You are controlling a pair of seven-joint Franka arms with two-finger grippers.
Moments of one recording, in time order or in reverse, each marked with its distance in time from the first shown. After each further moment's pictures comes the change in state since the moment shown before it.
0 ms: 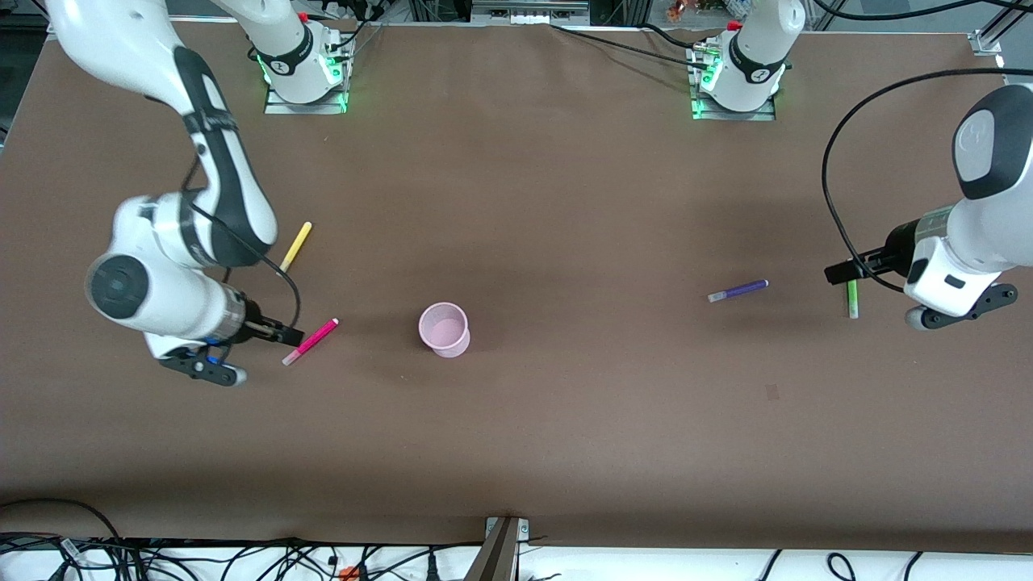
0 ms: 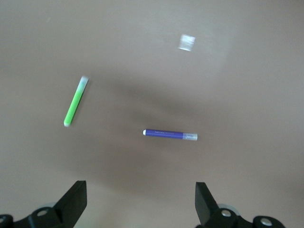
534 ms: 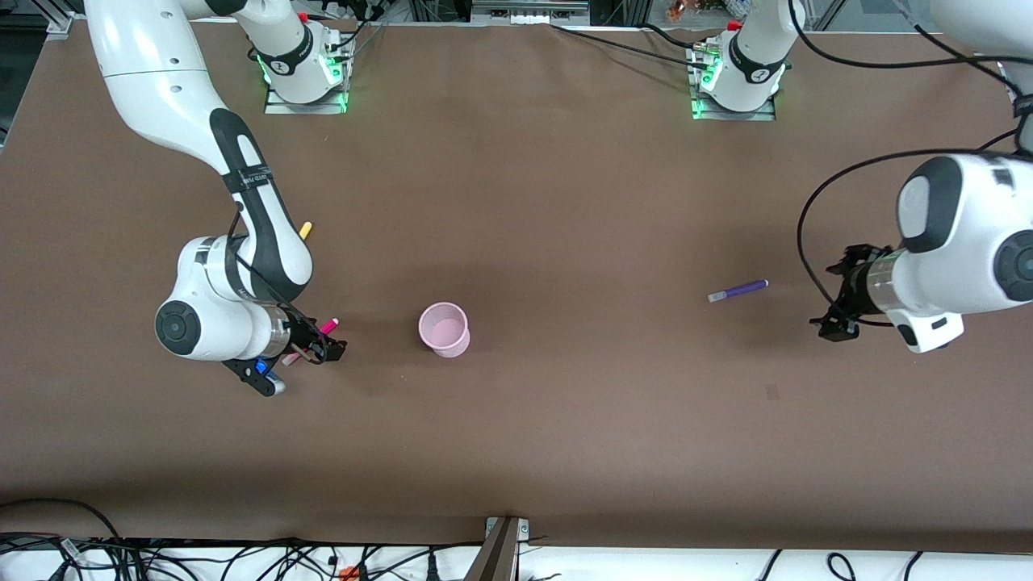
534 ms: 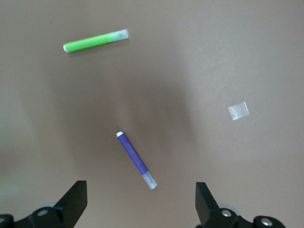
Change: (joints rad) left arm -0.008 0.129 -0.010 -0.060 0.000 0.201 -0.860; right arm 0.005 0.136 -0.002 0.025 0.205 0.032 0.106
